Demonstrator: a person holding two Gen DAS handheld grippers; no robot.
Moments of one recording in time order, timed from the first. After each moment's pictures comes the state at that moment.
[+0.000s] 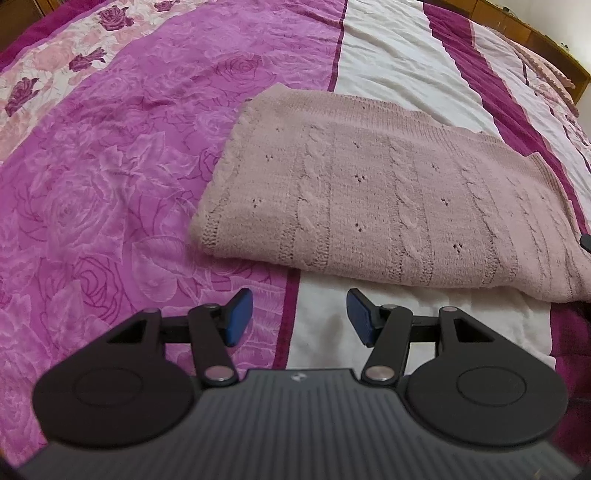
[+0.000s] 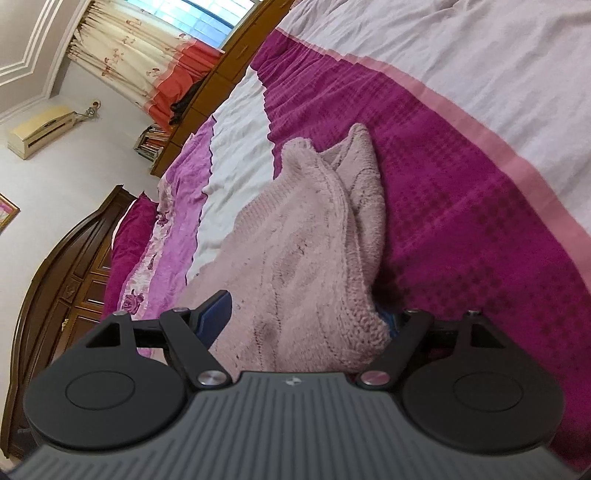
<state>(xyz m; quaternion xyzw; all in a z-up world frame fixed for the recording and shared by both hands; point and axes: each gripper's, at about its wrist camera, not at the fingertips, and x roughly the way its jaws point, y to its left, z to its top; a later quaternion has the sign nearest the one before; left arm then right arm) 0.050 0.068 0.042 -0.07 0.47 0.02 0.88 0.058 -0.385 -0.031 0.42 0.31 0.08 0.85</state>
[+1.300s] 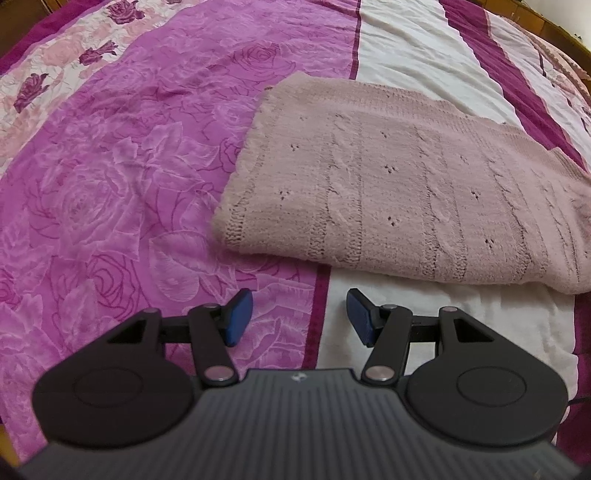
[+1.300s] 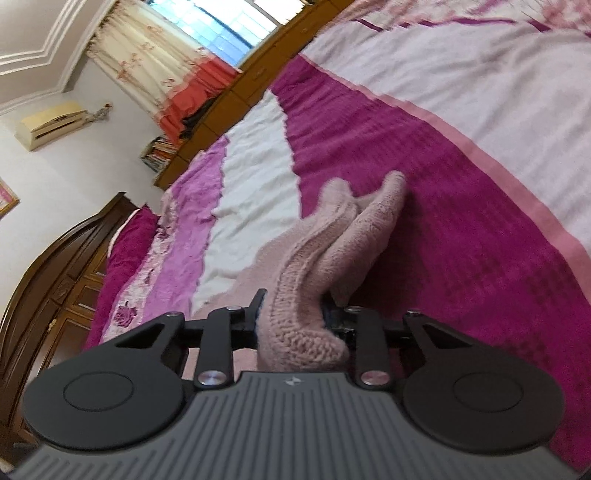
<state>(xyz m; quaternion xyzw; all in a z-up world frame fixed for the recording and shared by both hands) 0.055 0.078 0.033 -0.06 0.49 0.05 0.87 0.075 -0.367 0.004 0.38 0.27 0.07 0.88</state>
